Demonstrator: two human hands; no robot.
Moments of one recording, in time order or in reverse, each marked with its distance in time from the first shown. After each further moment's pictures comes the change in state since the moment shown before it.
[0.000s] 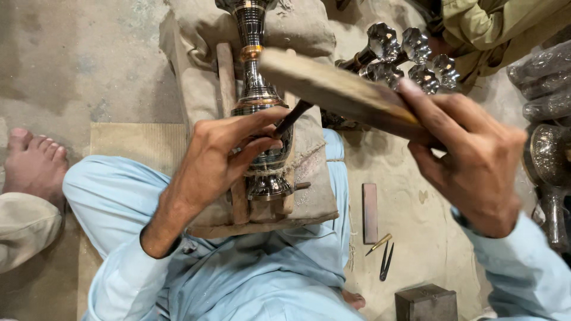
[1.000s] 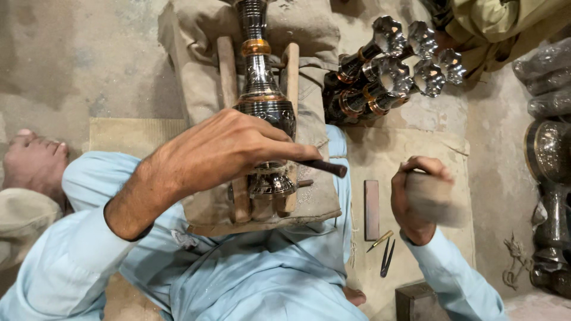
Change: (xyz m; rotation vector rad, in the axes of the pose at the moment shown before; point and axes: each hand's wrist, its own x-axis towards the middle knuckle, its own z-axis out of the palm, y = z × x) left_hand 0.032 -0.003 -0.014 0.266 -0.520 0.278; right_hand -0.119 0.004 0.118 0.217 0.462 0.076
